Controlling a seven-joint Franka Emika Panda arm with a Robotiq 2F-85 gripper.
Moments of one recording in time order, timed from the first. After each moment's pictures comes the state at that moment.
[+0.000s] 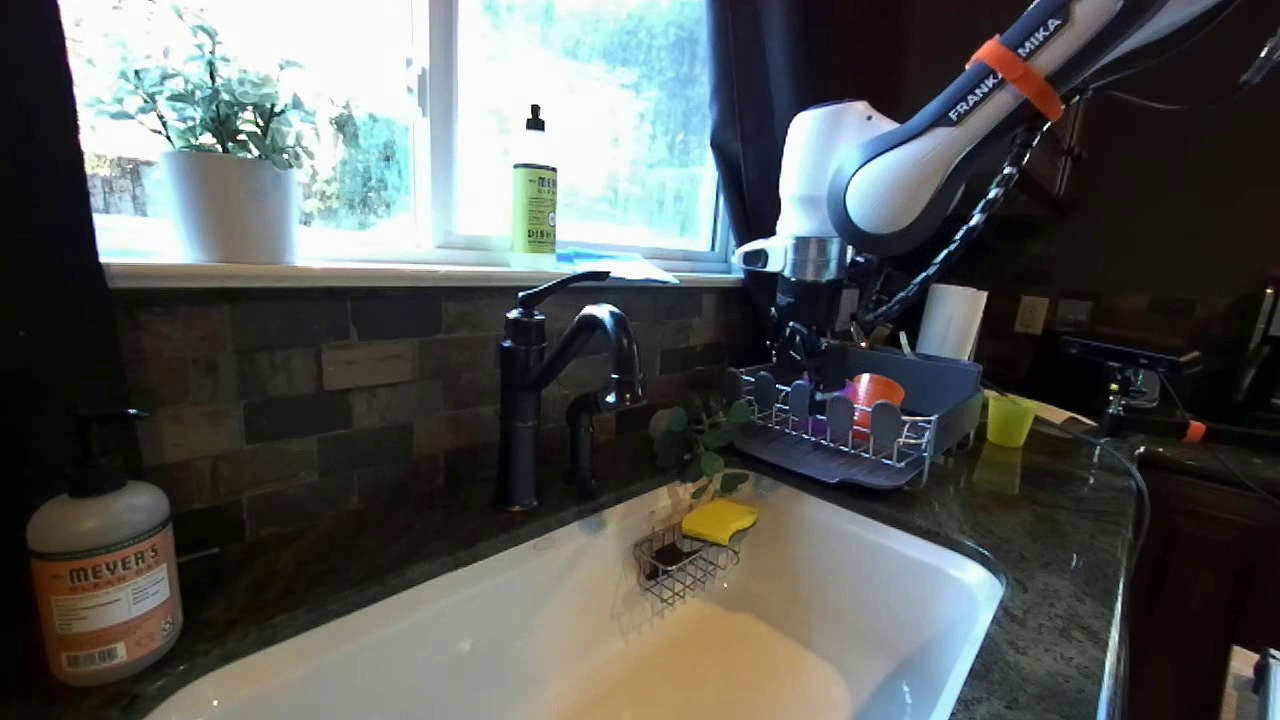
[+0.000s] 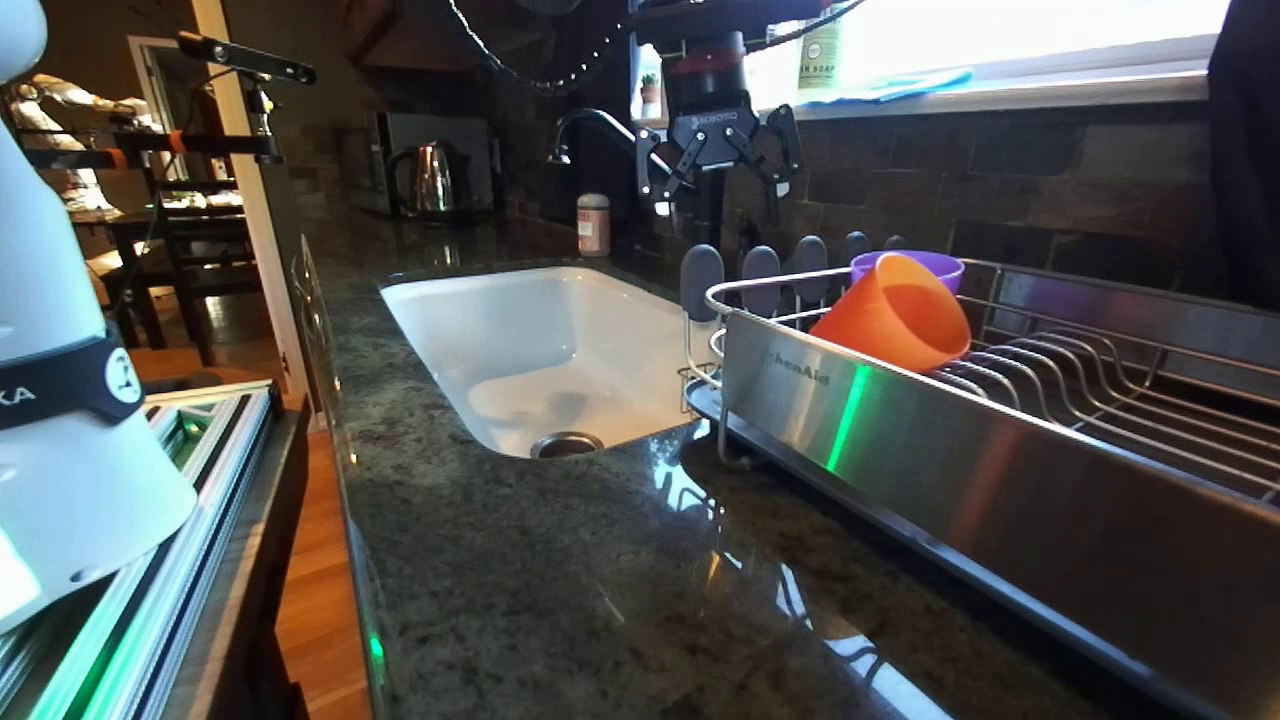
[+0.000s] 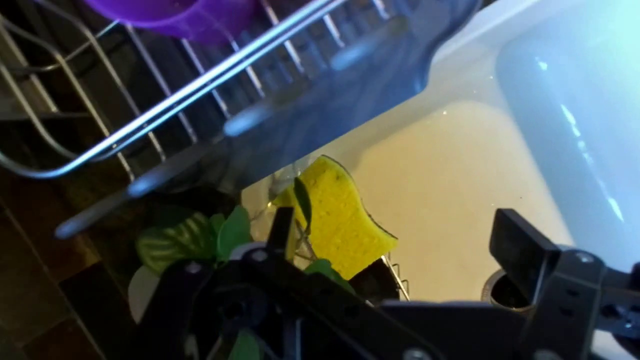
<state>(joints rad) 0.08 -0.04 -0.03 -2.38 -0.36 2.43 -0.85</state>
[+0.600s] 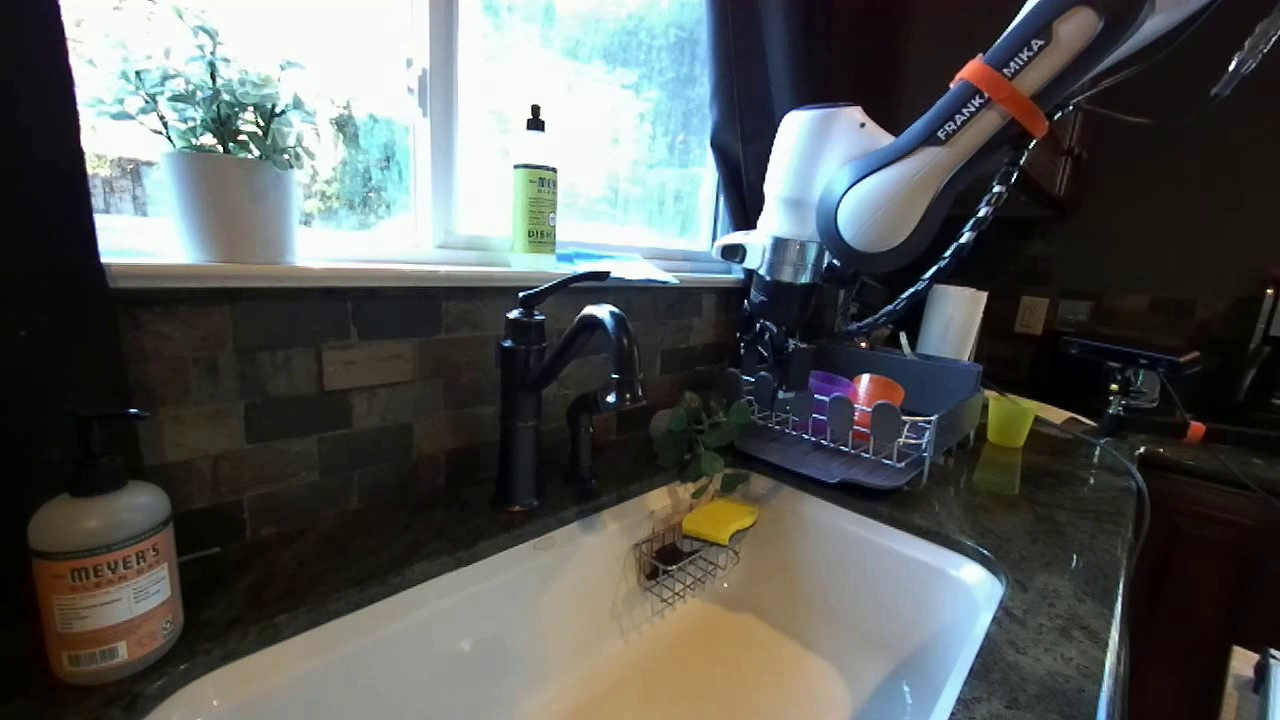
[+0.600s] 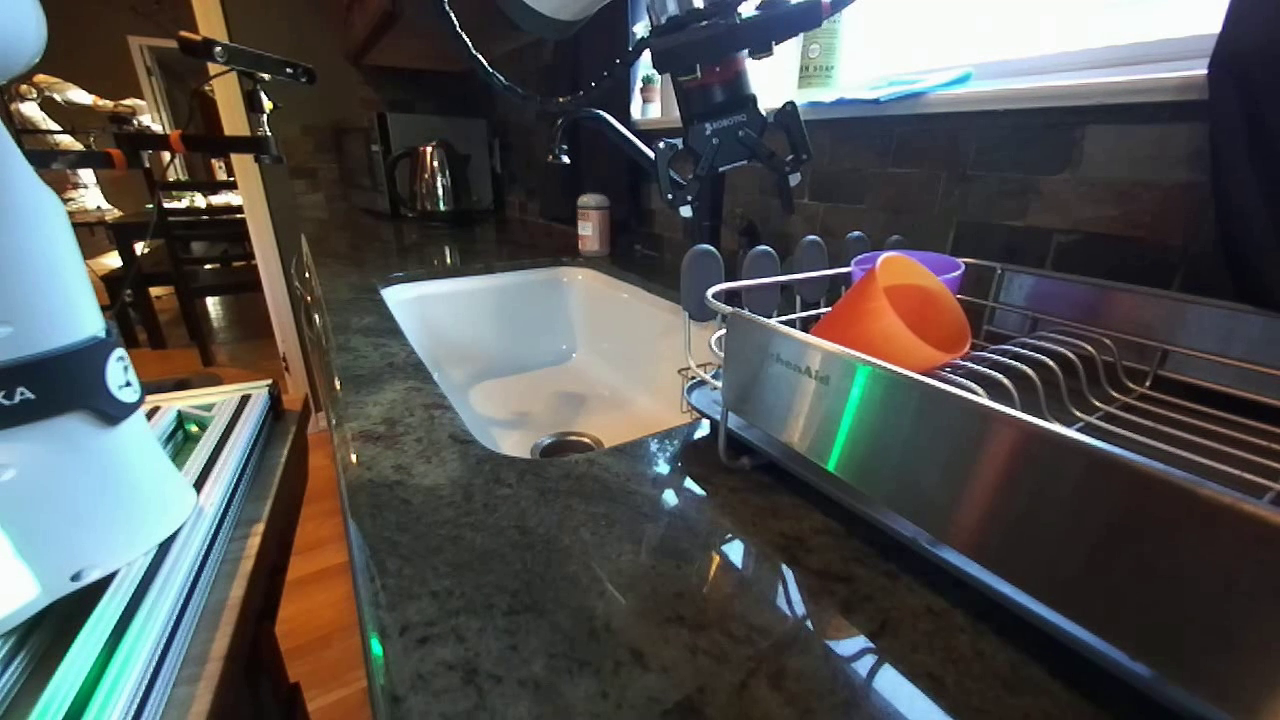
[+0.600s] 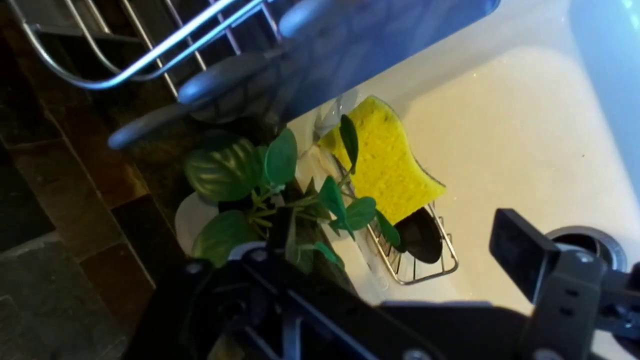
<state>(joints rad) 0.08 0.00 0.01 -2.37 -0.40 2.59 -0.79</state>
